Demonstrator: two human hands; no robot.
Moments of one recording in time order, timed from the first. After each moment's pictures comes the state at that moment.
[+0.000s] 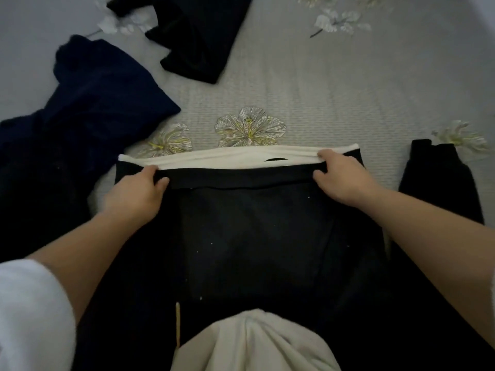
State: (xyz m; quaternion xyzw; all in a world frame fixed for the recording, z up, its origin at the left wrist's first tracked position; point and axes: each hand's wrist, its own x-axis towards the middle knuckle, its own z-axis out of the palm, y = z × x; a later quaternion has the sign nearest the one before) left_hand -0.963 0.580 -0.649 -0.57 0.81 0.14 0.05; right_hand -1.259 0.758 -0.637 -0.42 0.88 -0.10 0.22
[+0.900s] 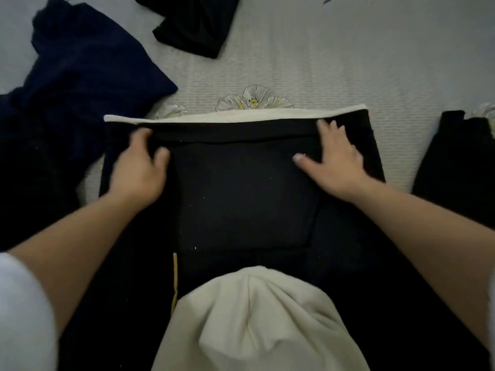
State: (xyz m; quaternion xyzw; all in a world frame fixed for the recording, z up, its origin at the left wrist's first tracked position) left_hand -0.973 0.560 -0.674 -0.60 0.77 0.23 -0.05; right_hand -1.253 0.738 -0.669 -0.39 0.88 -0.13 0.24
